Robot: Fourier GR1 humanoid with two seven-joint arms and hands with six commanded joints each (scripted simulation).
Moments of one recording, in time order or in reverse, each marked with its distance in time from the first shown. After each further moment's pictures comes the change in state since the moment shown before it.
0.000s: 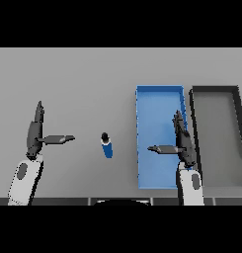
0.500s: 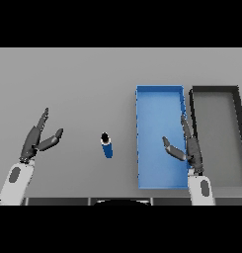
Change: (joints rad) left arm 0.047 0.134 -0.060 0.020 -0.031 -0.214 -0.131; right arm 0.087 -0.151 0.052 -0.096 0.144 0.037 -0.141
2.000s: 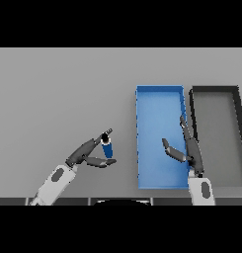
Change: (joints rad) left arm -0.108 -0.256 -0.333 0.057 -0.172 -0.185 0.047; right arm 0.019 -0.010 0.010 -0.029 0.007 0.015 0.049
